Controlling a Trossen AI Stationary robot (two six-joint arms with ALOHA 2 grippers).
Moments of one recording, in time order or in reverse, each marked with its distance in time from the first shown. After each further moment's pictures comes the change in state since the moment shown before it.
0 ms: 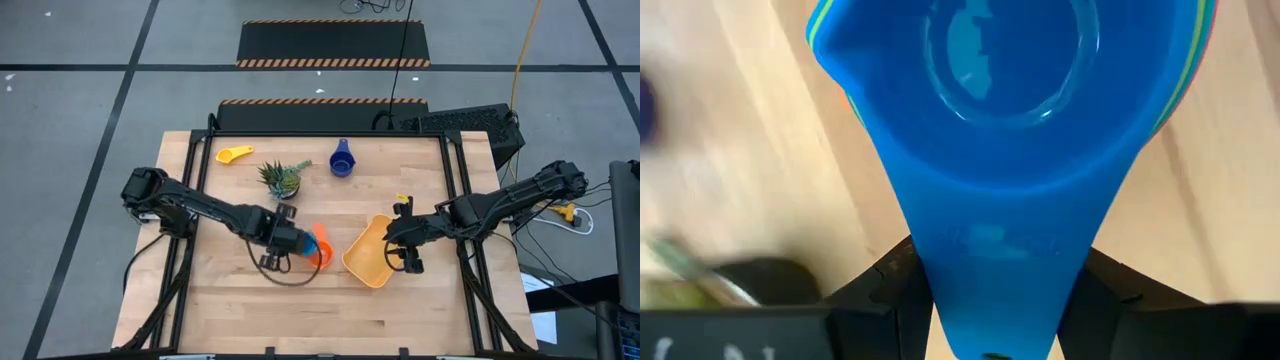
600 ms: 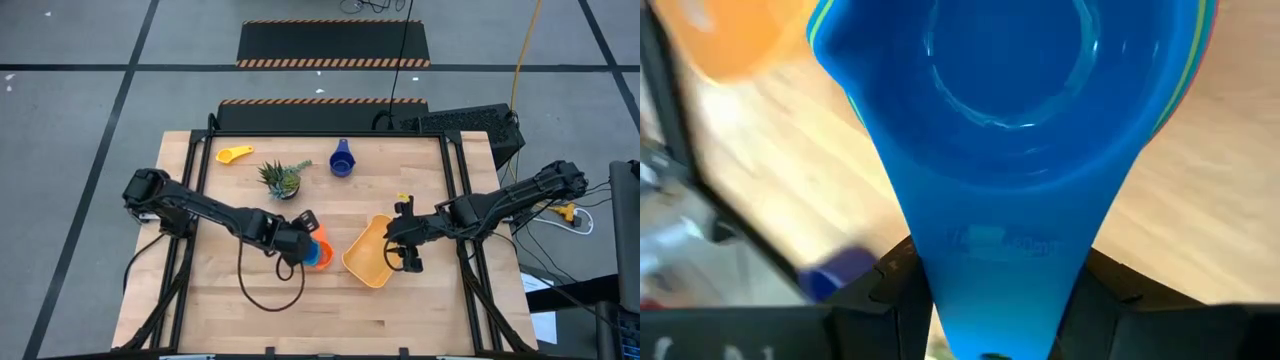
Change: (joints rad) left arm -0.007 0.015 0.000 0.197 -0.170 0.823; right arm 0.000 0.000 0.000 -0.008 0.026 0.034
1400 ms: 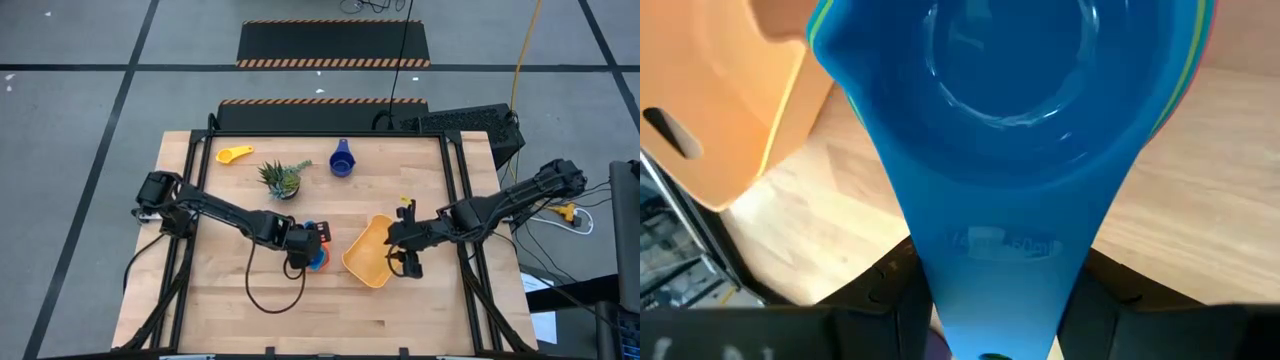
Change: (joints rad) left arm 0.030 0.104 0.001 0.144 0.050 0.342; right arm 0.062 0.000 0.000 0.030 0.004 0.133
